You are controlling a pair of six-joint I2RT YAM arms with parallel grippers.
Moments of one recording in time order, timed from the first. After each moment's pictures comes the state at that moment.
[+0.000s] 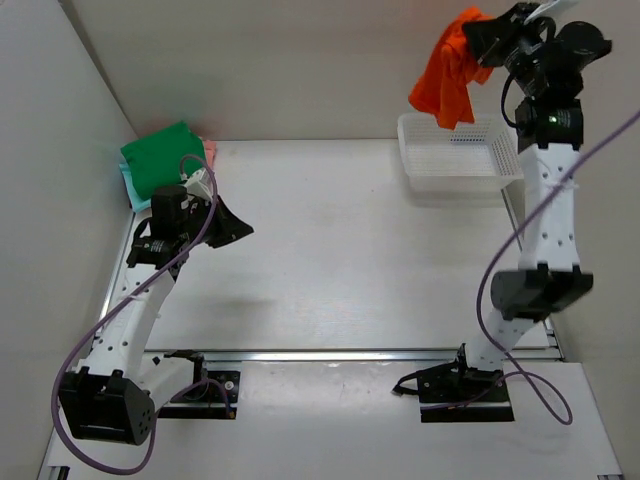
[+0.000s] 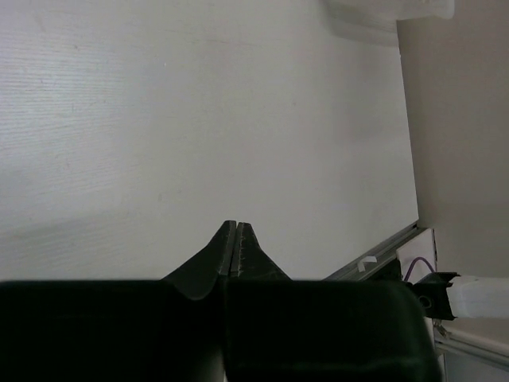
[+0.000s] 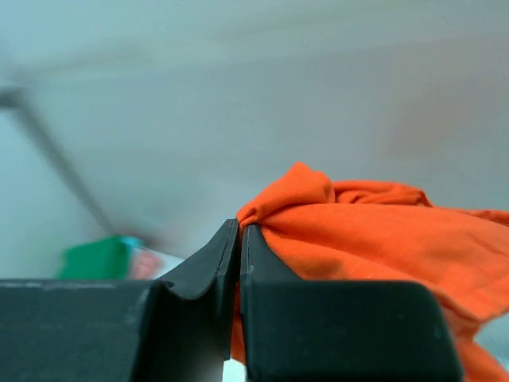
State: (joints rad) left arm -0.10 1.05 0.94 -0.45 0.51 -0.49; right arm -0.09 1.81 2.23 -0.20 -0.47 0.39
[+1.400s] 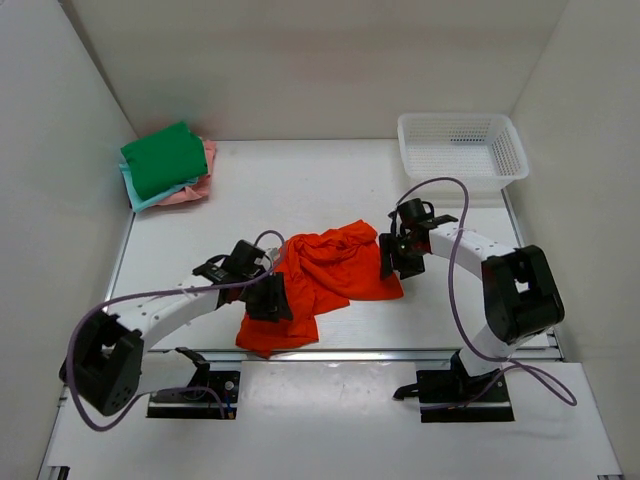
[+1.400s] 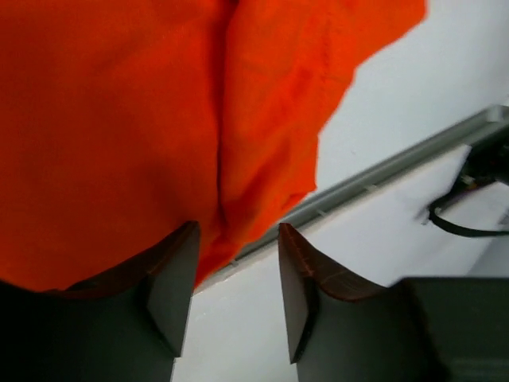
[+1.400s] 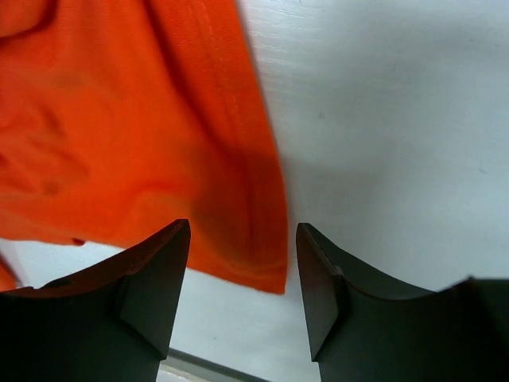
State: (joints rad) left arm -0.55 1.19 0.60 -0.51 0.40 -0.61; right arm 0.33 1.60 0.96 -0.58 -0.18 0.23
